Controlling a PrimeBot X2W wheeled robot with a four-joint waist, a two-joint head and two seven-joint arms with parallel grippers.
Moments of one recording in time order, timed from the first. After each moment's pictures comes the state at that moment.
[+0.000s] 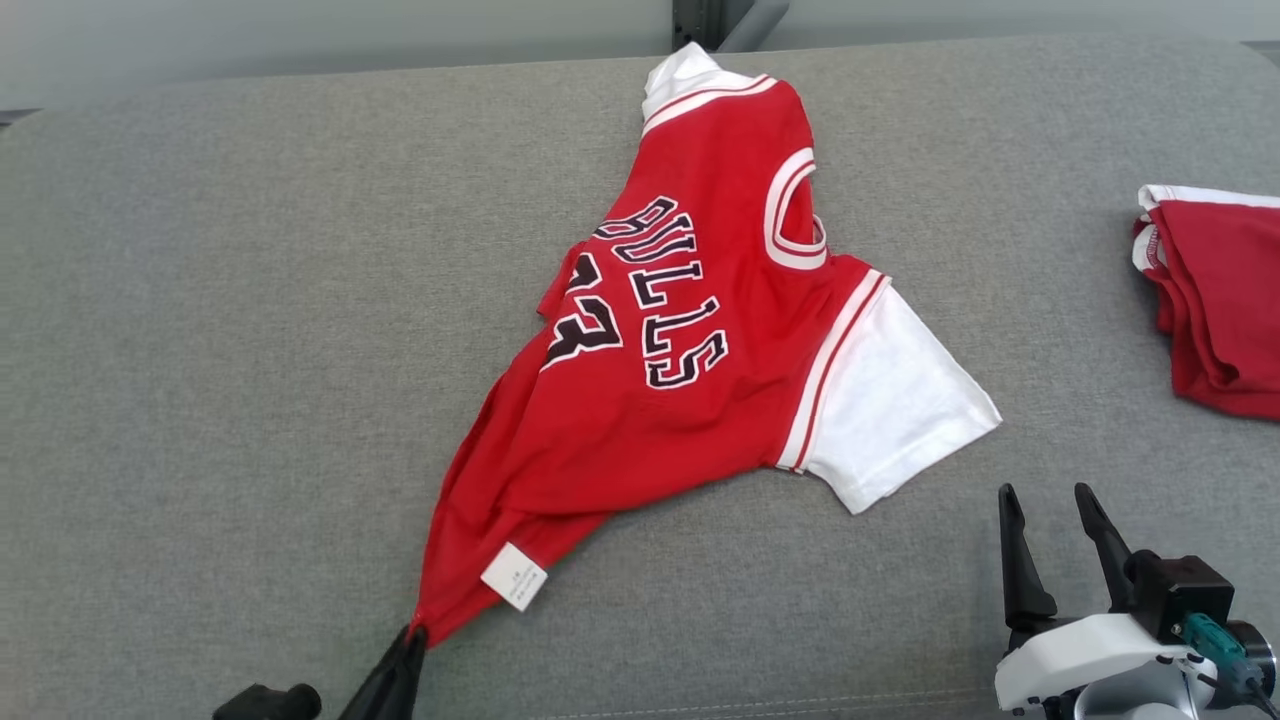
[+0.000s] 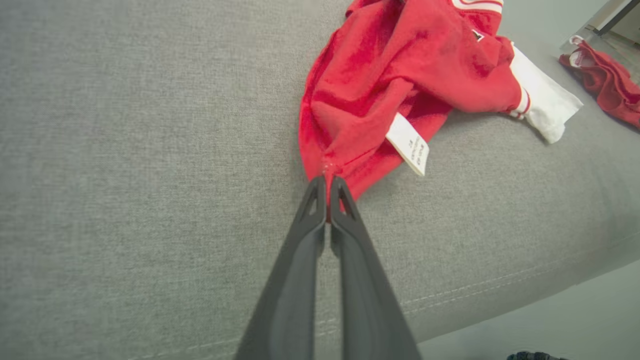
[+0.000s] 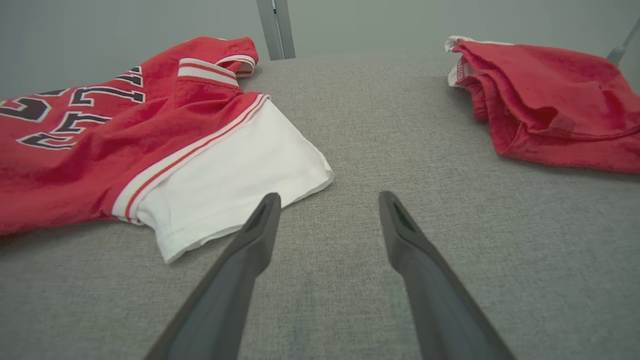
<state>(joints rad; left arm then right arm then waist) 0.08 0.54 -0.61 0.01 -0.80 0.11 -0.25 0.02 -0.05 -0.06 0.23 0.15 0.13 -0.26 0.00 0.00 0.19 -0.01</state>
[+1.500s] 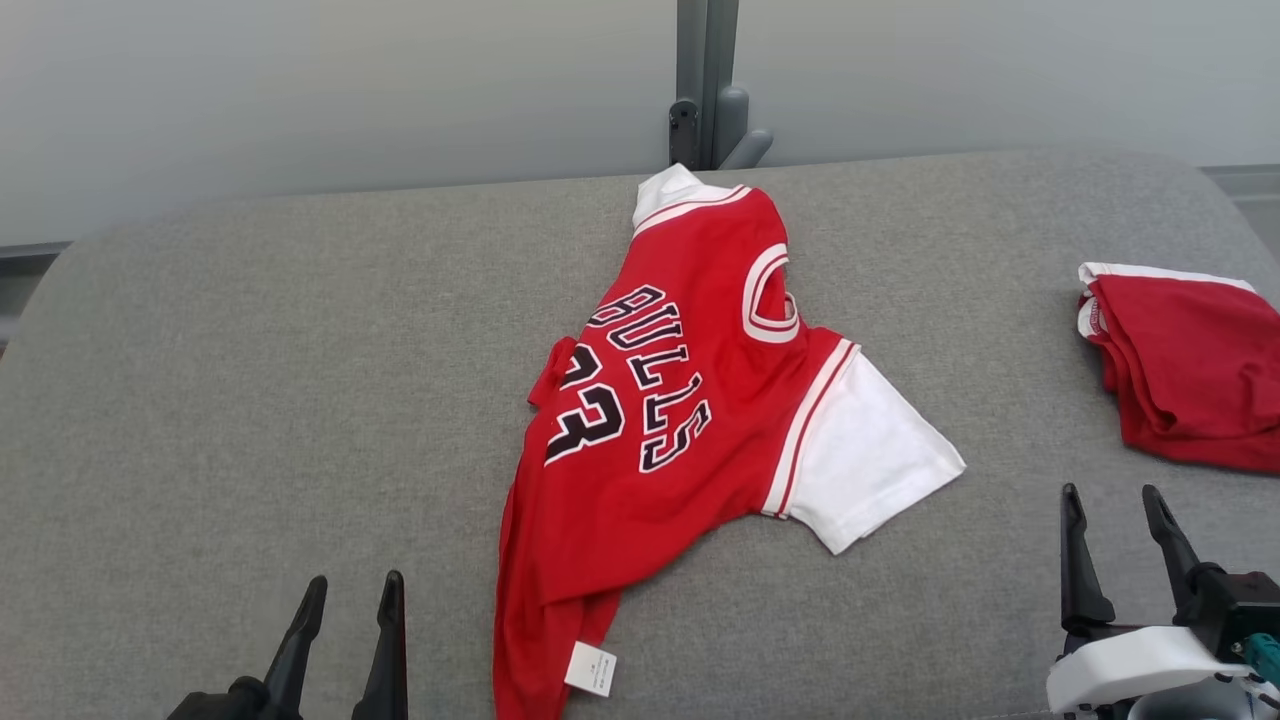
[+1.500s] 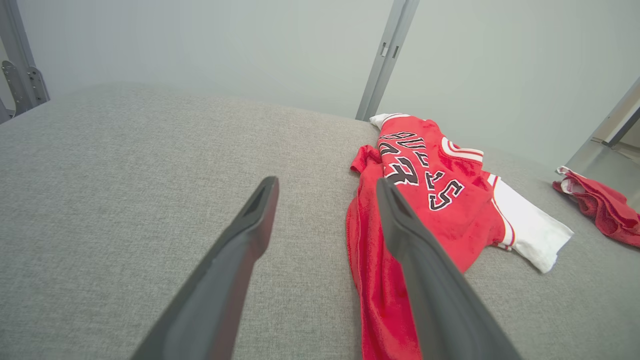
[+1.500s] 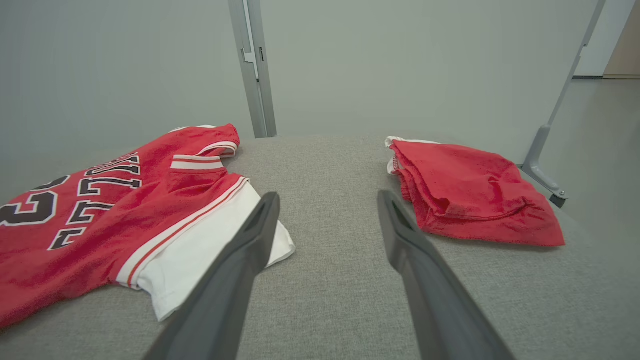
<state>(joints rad) 0.18 0.17 -0.17 0.07 -0.45 -0.09 -0.26 0.07 -0.05 -0.14 0.15 0.09 0.13 -0.26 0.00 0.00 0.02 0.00</state>
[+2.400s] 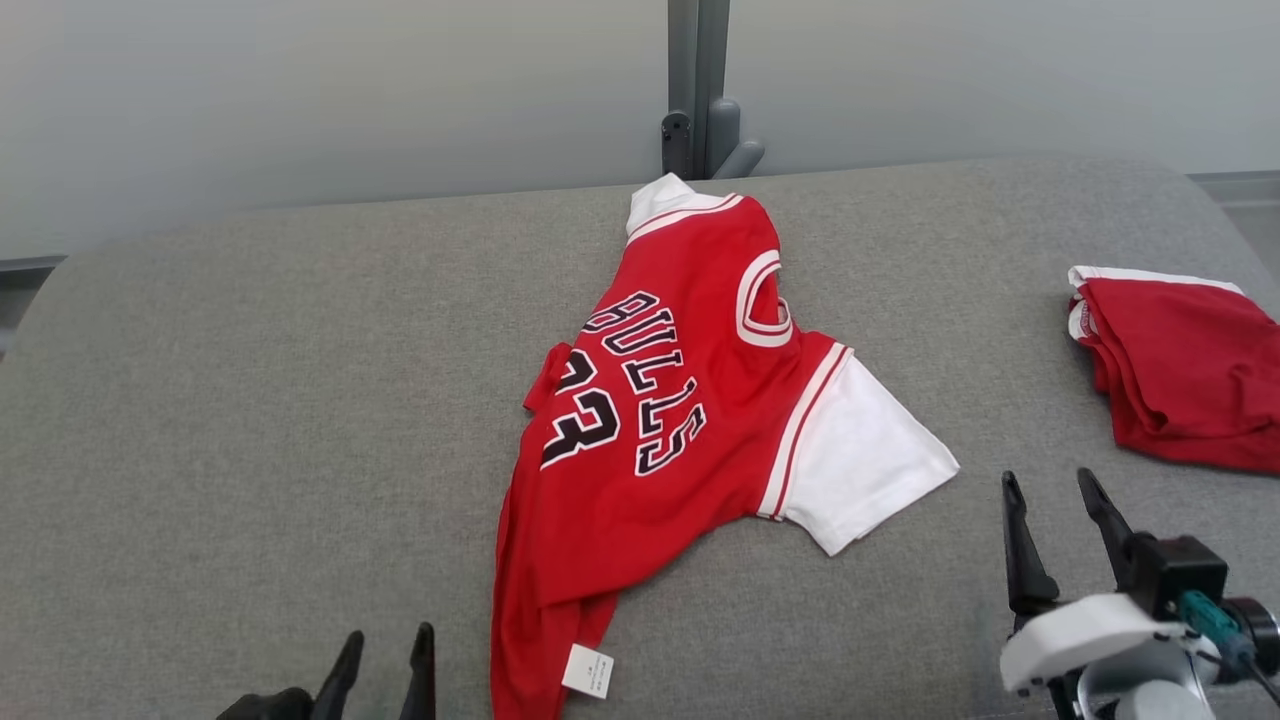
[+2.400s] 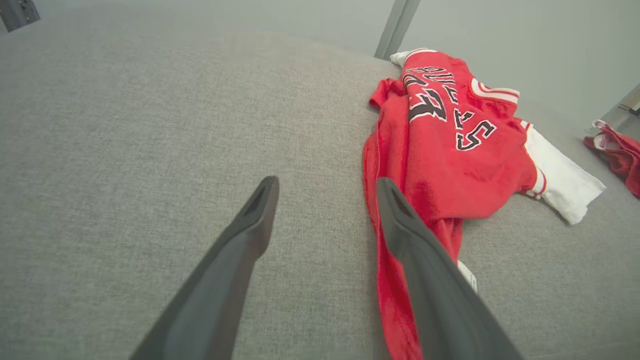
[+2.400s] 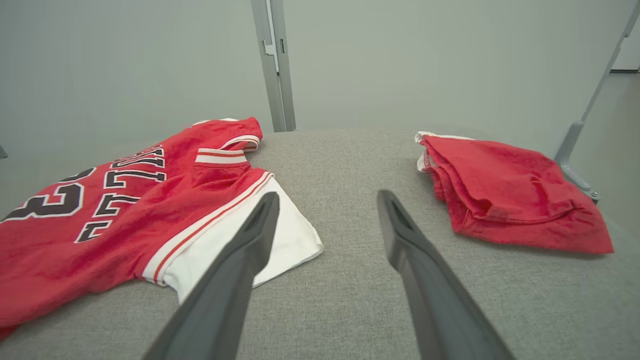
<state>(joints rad) 0.16 0.10 -0.12 0.23 -0.39 -0.13 -0.19 0.01 -0.06 -0.08 0.24 0.10 0.13 -0.26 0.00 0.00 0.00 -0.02</state>
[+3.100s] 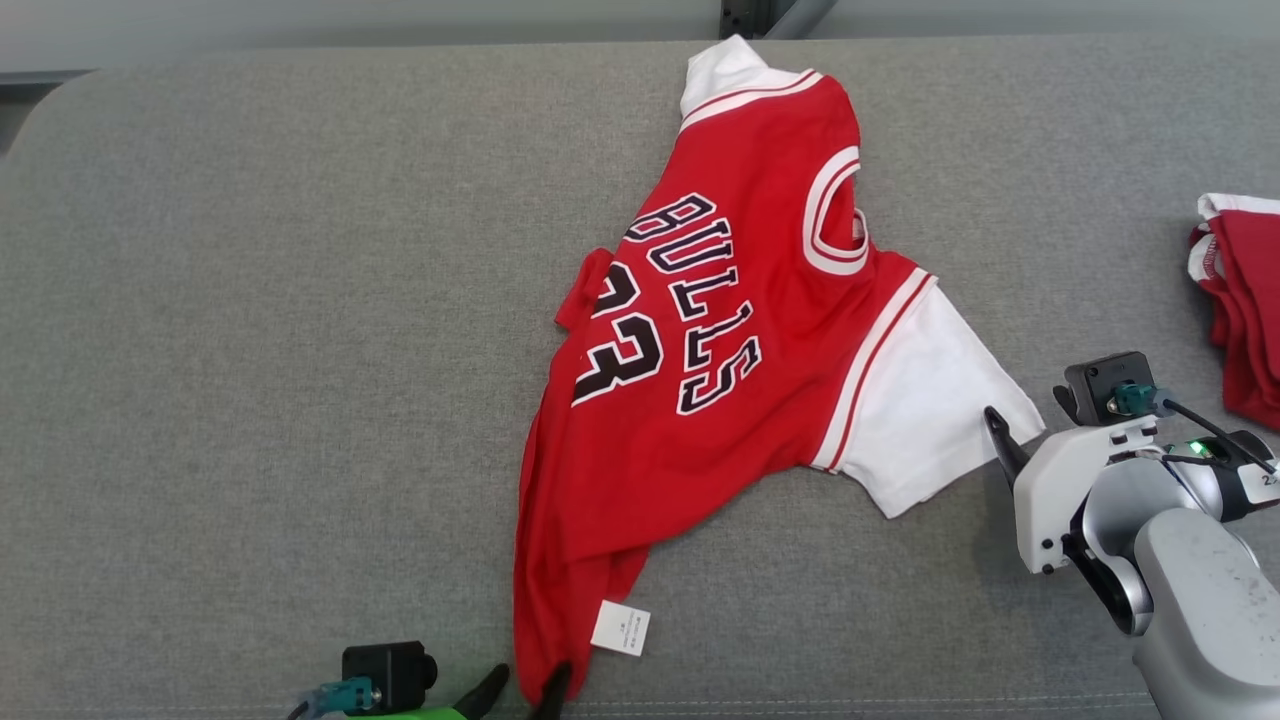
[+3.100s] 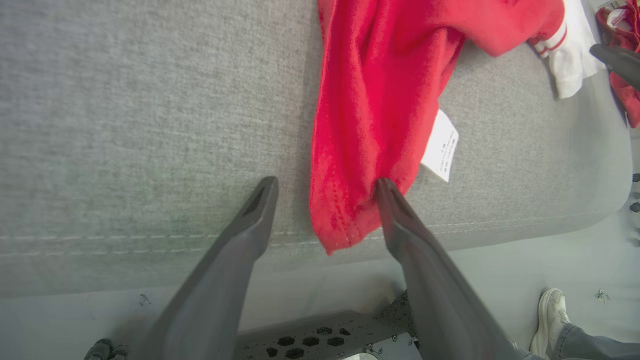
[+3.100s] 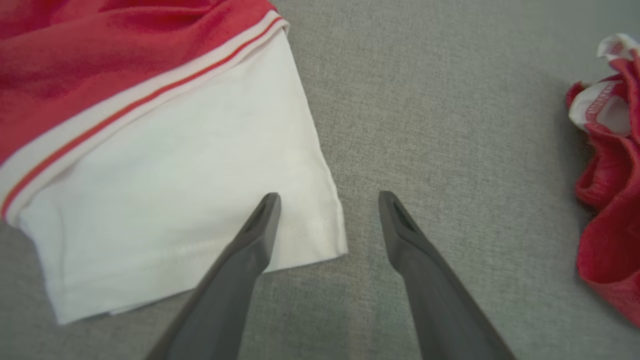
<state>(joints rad) 0.14 0.09 -0.27 0.10 -0.59 -0.11 0.30 -0.34 -0.30 0.17 0.42 0.17 0.13 0.23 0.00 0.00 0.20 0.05</state>
